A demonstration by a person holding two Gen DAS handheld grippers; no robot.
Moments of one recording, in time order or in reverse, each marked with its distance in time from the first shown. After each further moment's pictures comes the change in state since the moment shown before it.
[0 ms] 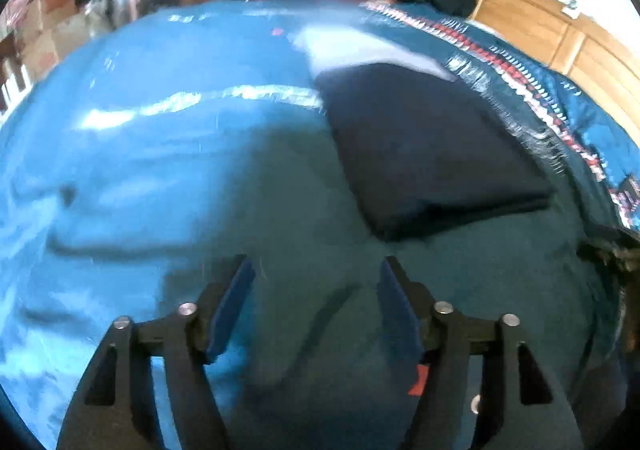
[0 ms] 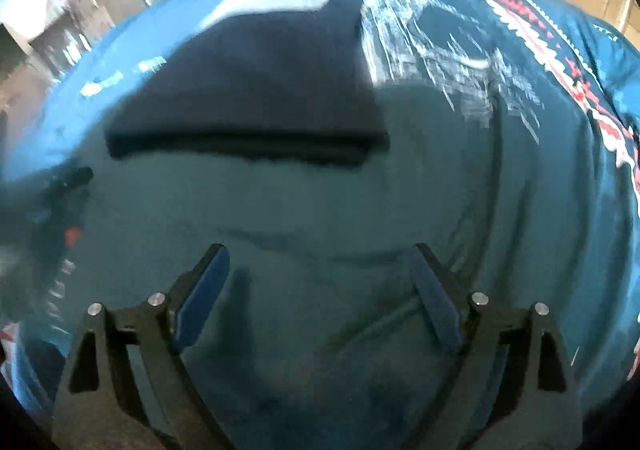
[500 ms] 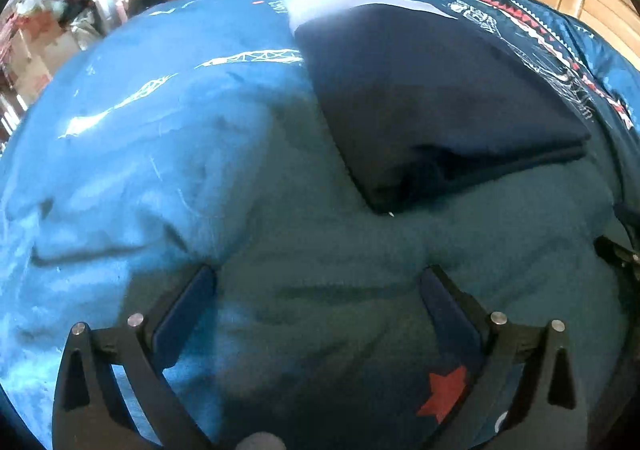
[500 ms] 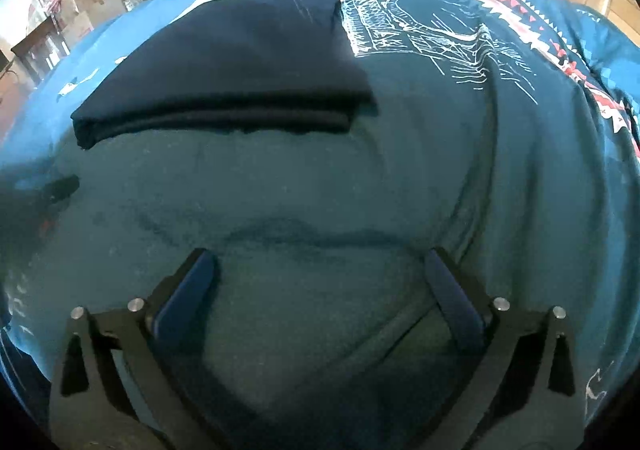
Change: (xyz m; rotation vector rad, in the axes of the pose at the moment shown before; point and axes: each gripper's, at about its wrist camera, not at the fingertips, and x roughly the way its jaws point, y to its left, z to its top) left arm 0.029 -0.033 0.005 0.115 0.056 0.093; right arm 0.019 -0.002 -0.014 0.035 -0.043 -0.049
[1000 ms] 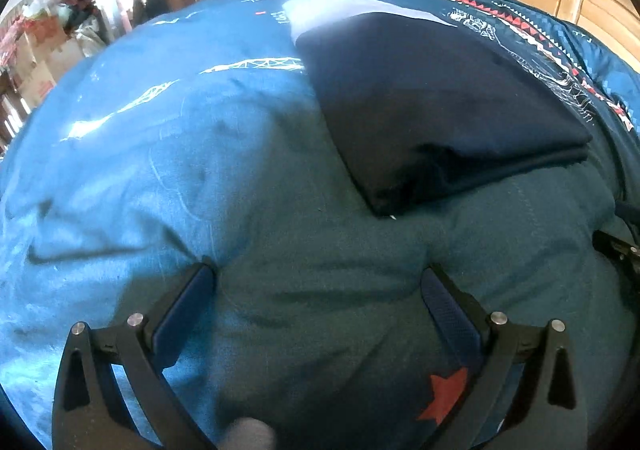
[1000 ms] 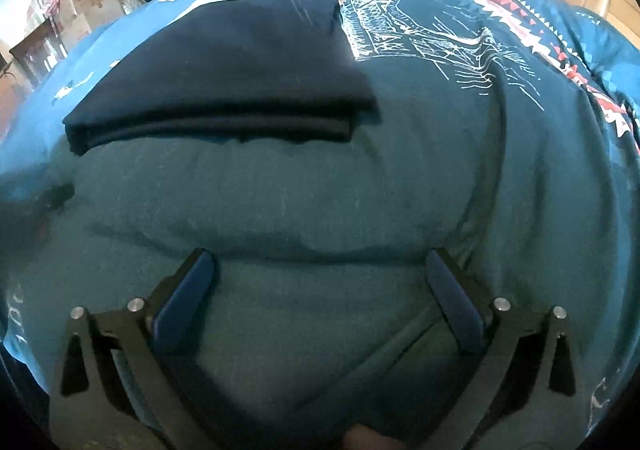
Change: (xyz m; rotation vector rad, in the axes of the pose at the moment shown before) left arm 0.001 0.001 -0.007 0.000 -0.055 -0.004; right arm 0.005 0.003 -0.001 0.001 -0.023 -0.010
